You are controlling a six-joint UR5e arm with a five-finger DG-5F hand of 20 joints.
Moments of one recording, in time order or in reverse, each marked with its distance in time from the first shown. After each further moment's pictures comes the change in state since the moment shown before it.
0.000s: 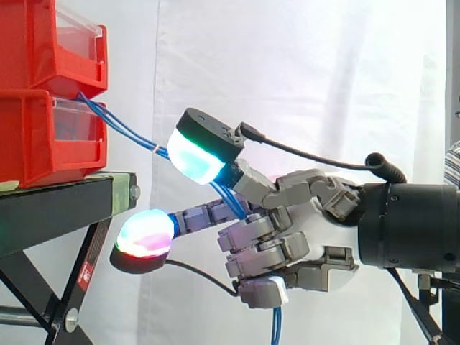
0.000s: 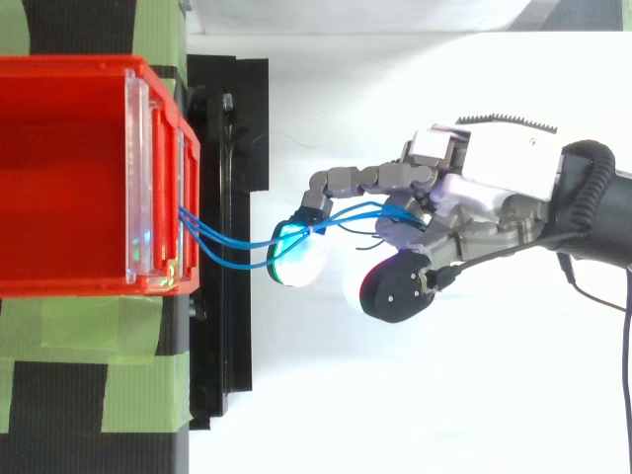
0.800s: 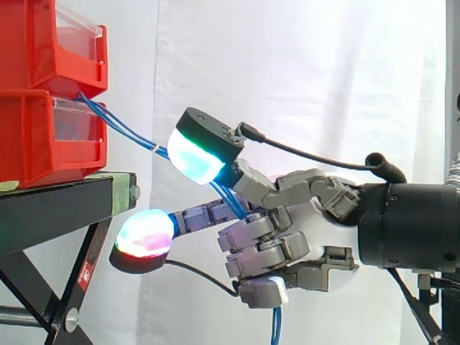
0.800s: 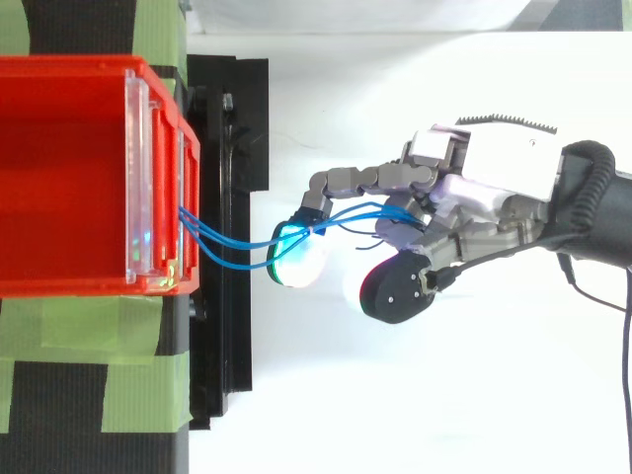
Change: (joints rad) arm 0.001 0.000 0.000 0.000 0.000 0.001
